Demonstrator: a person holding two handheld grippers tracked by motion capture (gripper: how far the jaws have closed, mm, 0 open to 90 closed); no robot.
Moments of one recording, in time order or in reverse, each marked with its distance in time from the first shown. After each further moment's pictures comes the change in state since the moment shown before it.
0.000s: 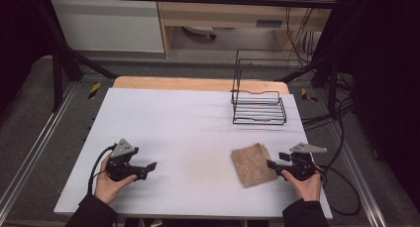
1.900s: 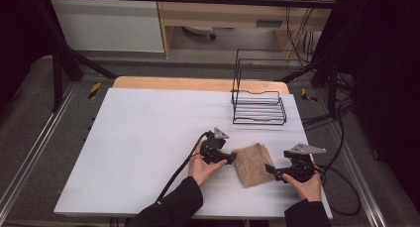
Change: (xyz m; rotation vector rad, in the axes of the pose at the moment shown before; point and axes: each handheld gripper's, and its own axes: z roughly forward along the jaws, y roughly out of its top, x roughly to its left) left arm -0.149 0.102 0.174 0.126 -0.145 0.003; right arm -0.002 -0.006 0.003 -0.016 0.029 -0.047
